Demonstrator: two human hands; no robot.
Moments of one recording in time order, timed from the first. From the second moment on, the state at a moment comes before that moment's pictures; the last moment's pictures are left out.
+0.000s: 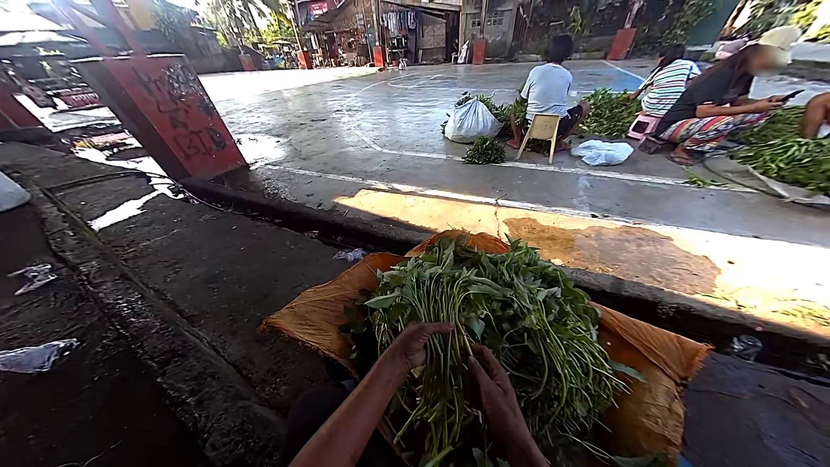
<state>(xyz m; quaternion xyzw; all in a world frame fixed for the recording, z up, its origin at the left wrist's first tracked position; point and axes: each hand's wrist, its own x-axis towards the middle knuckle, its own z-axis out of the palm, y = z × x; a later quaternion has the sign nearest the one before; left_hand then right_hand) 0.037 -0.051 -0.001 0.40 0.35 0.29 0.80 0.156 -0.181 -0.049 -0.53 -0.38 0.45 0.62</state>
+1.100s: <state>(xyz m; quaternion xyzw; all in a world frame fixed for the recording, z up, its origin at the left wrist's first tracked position) 0.056 -0.083 -0.018 0.44 0.38 0.36 0.73 0.170 -0.188 -0.072 -0.61 -0.47 0.33 0.54</state>
